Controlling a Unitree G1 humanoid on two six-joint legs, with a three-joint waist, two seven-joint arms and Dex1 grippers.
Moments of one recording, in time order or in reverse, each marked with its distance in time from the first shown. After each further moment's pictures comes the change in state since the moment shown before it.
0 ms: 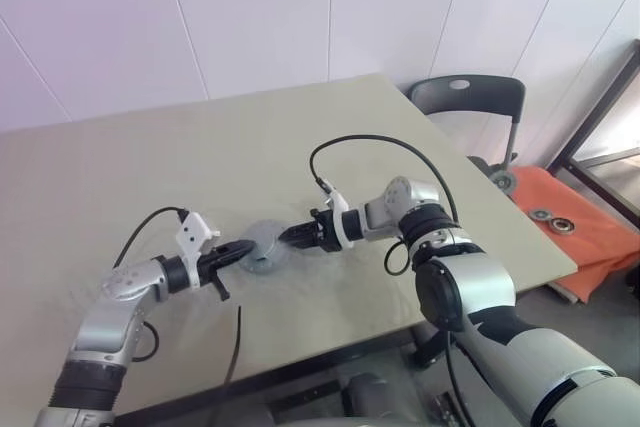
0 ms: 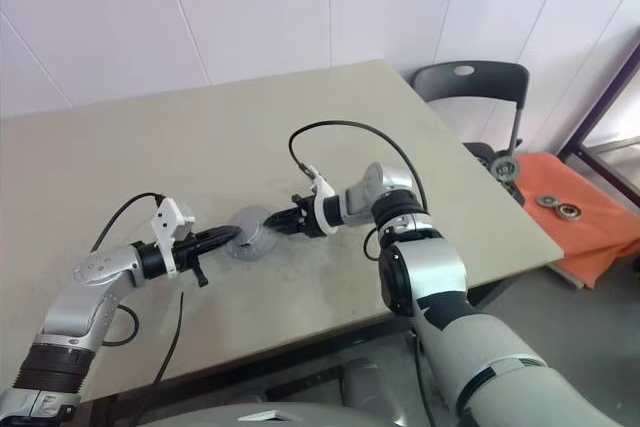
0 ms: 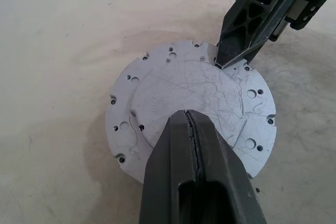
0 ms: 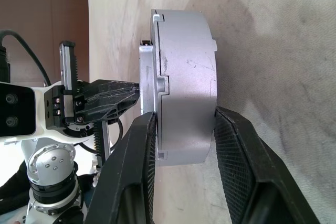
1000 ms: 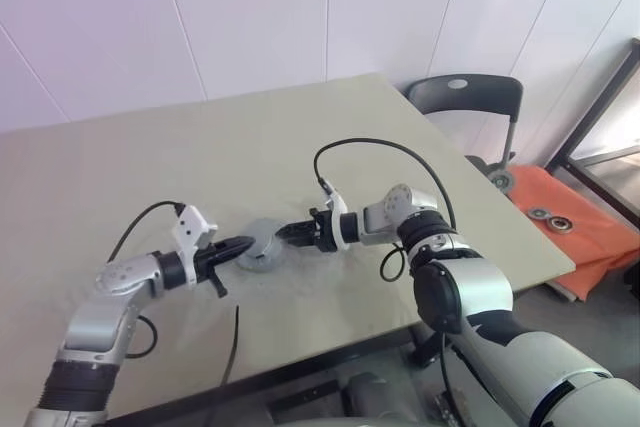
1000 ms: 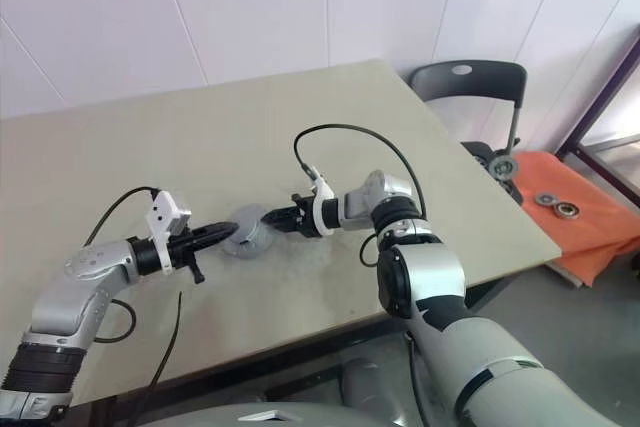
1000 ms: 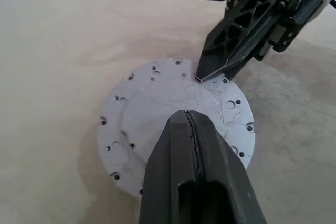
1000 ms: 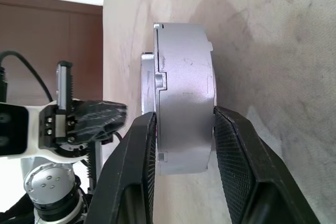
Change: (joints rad) left arm -0.001 0.039 0.045 -0.097 -0.048 0.115 0.007; right arm 0.022 0.022 -0.090 0.038 0.014 -0.079 -0.039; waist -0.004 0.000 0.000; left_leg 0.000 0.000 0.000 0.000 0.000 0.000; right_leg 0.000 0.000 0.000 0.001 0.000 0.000
